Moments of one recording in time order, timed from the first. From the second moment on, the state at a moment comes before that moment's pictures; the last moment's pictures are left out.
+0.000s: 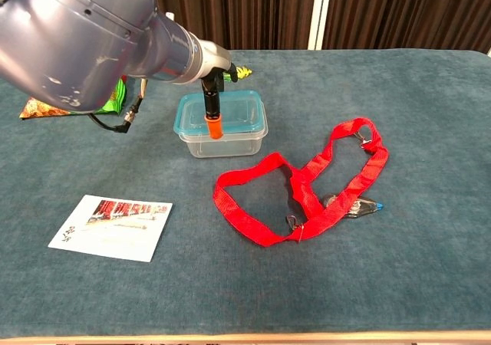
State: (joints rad) left arm -1.40 -1.72 -0.37 -1.31 -0.16 1.00 1.11; right arm 0.02 -1.08 0.08 -1.72 -1.37 1.42 0.12
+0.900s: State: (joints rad) left arm -1.38 -1.75 -0.39 -1.30 -0.14 1.02 1.14; right arm 0.01 -1.08 0.08 -1.72 -1.37 1.43 0.12
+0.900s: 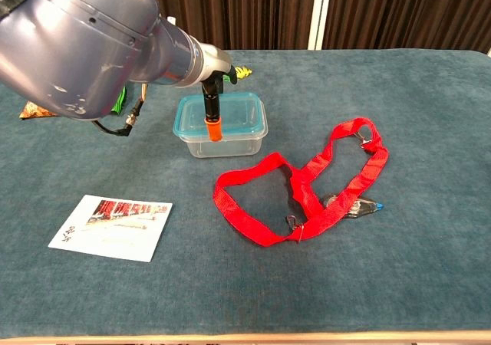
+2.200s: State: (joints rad) left arm -1.36 -1.78 -0.40 -1.28 -0.11 1.02 1.15; right arm 0.01 -1.07 0.08 -1.73 -1.36 1.42 0.13
